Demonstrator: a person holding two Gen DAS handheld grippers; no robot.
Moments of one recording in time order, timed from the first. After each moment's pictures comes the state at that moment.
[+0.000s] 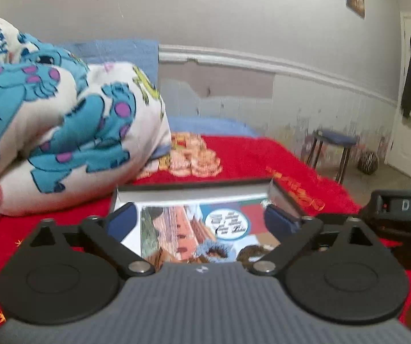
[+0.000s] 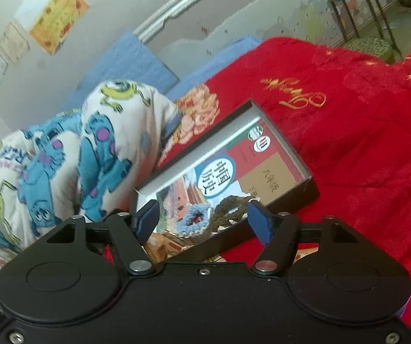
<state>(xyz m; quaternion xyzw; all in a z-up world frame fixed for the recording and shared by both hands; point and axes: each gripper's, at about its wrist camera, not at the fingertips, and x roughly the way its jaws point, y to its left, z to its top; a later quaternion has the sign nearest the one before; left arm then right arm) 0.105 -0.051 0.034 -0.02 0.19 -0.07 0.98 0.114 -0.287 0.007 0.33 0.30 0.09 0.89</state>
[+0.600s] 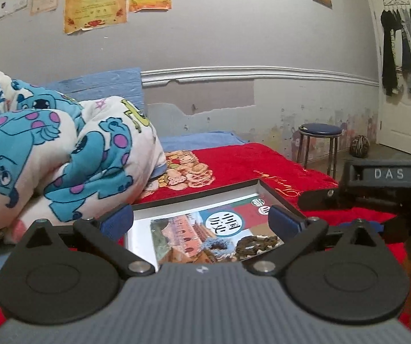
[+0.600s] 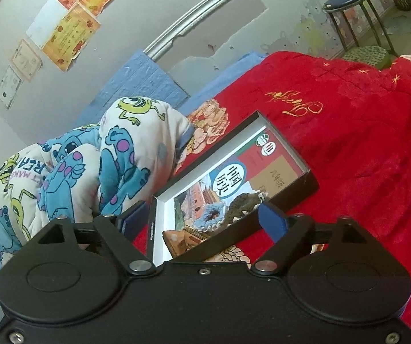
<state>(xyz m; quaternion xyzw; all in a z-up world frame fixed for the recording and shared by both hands) 0.055 -0.054 0.056 0.06 0.16 -0.09 0.98 0.066 -0.287 0.023 0.34 0.27 0.09 0.89</state>
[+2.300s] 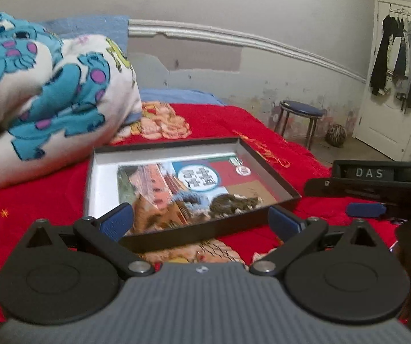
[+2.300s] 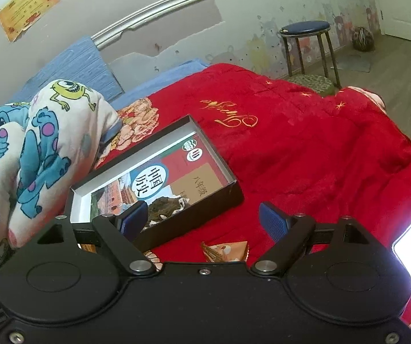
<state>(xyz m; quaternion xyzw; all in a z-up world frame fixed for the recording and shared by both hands) 0.078 -0.041 0.010 -0.01 0.26 -0.15 0.95 0.079 -0.279 0.006 0.23 0.31 -0.05 0.92</state>
